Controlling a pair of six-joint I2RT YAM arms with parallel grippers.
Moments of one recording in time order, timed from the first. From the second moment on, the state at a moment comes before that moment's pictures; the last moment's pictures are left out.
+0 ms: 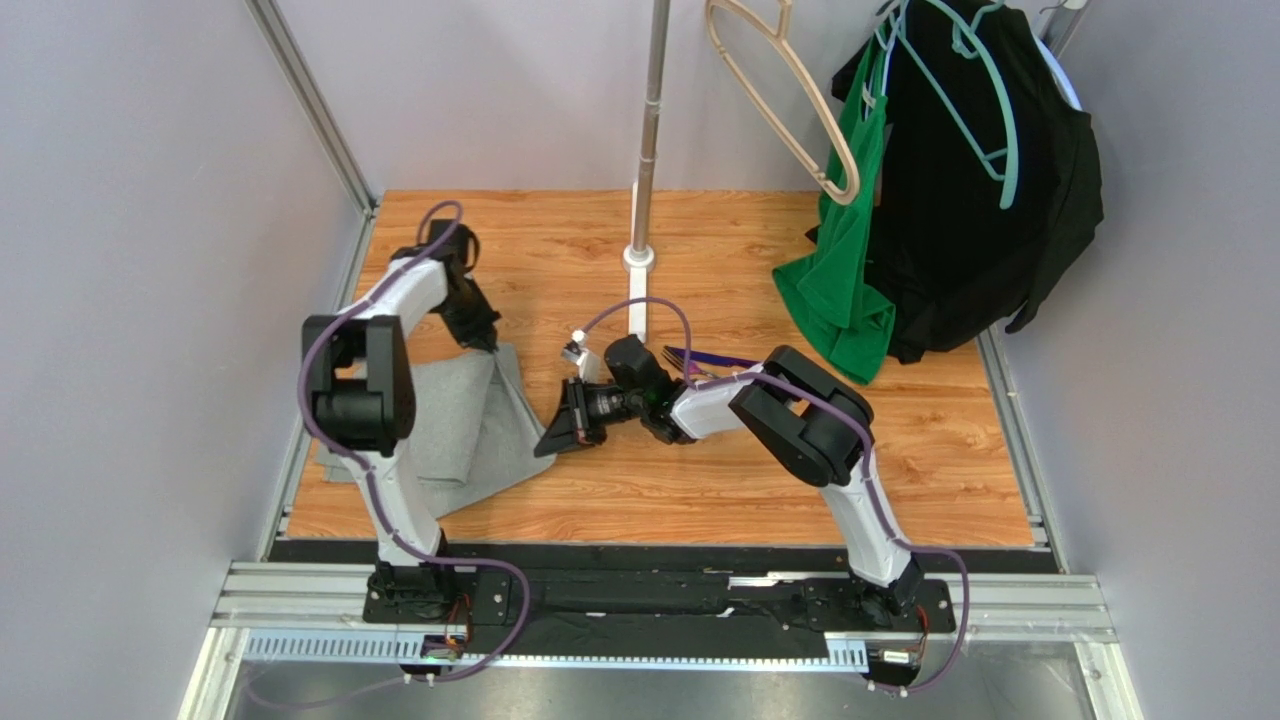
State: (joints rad) left arm 0.02 1.89 1.40 -0.74 0.03 -0.59; right arm 0.90 2.17 1.19 0.59 -0.75 1.02
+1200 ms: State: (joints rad) left arm -0.25 1.71 1.20 -1.00 -0.10 -0.34; right arm 0.74 2.07 1.57 -0.31 -0.42 0.42
